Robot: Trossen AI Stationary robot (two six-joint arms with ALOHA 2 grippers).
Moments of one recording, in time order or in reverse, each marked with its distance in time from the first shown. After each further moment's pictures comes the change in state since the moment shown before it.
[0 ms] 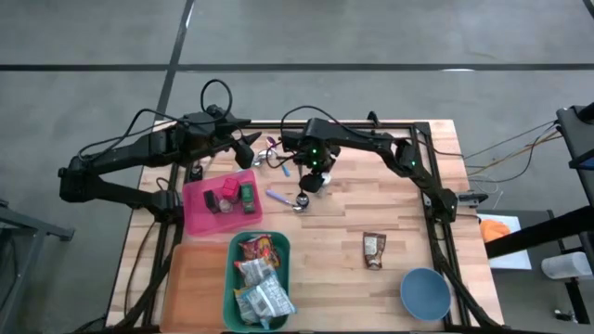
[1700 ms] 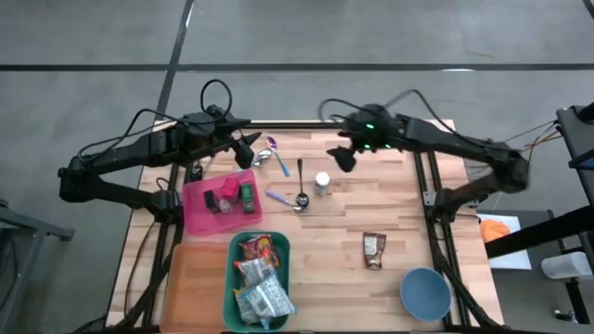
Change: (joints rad) left arm 0.000 0.000 0.000 0.000 0.000 0.000; right arm -0.060 -0.978 -0.934 1.005 0.179 0.018
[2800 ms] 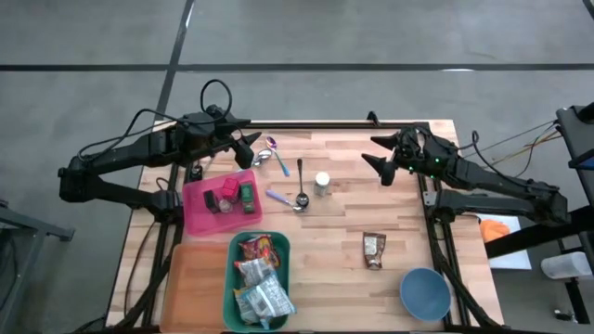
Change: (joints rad) left arm 0.000 0.000 0.000 0.000 0.000 0.000; right arm 0.001 -0.690 -0.719 0.568 0.068 0.050
